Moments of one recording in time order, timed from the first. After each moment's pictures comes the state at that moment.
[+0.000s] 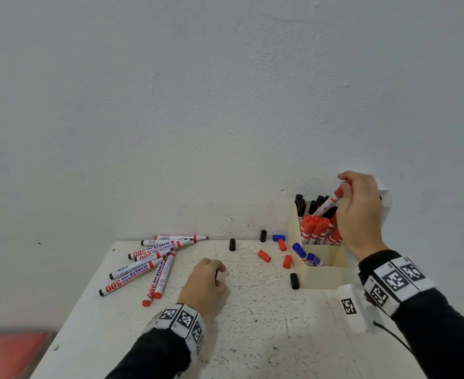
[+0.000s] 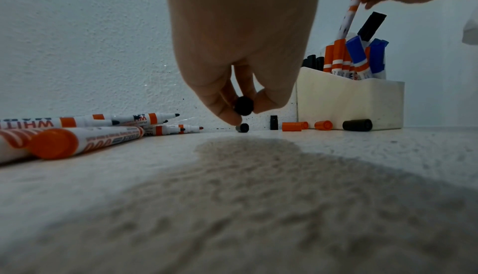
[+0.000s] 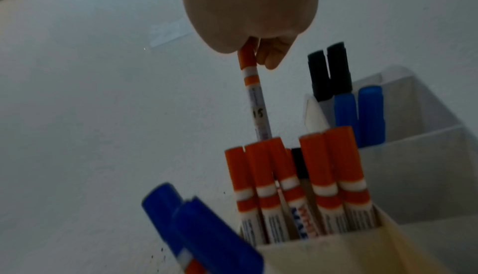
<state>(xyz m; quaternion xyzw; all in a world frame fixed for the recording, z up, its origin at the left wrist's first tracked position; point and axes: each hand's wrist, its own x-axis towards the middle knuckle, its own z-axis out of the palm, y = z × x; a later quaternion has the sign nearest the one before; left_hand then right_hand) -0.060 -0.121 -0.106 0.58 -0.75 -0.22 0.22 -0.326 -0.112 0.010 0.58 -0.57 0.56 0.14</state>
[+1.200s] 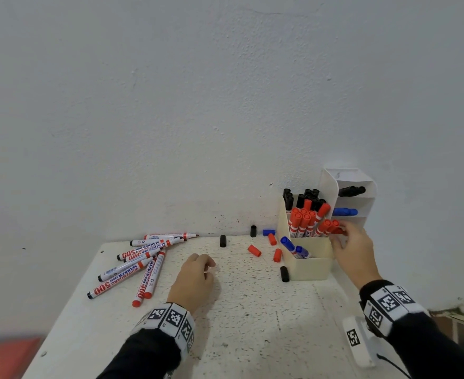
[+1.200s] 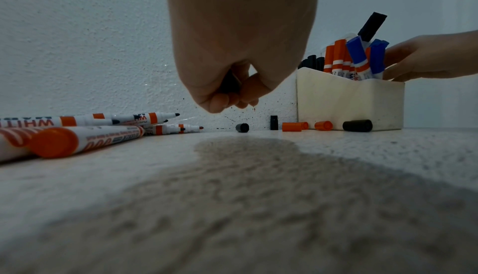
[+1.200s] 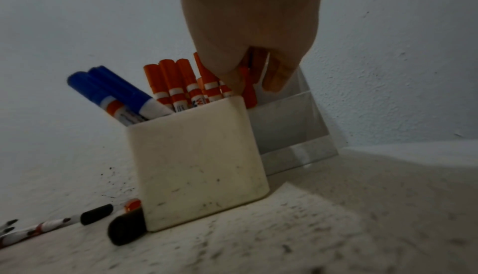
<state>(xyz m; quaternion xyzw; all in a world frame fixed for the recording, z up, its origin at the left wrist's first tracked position) -0.060 -0.126 -0.108 0.58 -0.75 -0.20 0.24 -0.373 -0.095 -0.082 0.54 -0.70 0.47 -0.01</state>
